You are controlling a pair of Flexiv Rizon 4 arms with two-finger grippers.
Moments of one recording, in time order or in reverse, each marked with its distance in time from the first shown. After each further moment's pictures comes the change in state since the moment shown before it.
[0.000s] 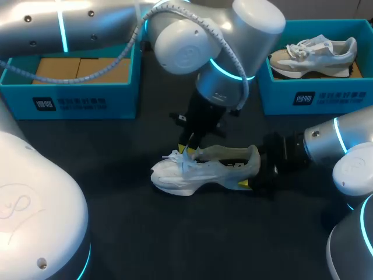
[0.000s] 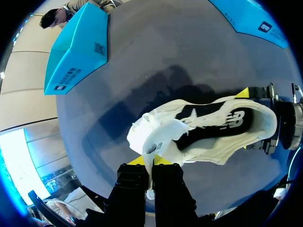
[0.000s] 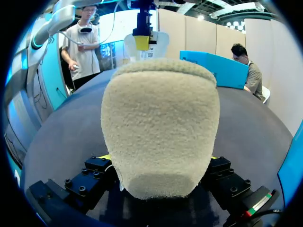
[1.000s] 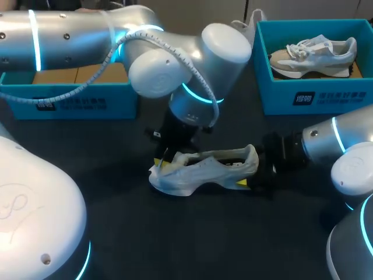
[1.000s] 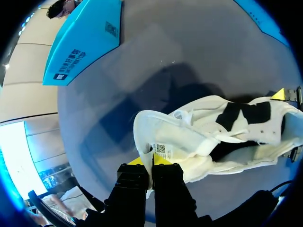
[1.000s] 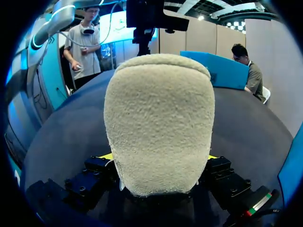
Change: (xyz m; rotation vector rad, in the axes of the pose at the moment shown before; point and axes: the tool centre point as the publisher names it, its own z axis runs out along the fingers) left arm -0.039 0.004 0.070 0.007 -0.046 -0.057; right arm 0.000 0.003 0.003 0.000 0.002 -0.001
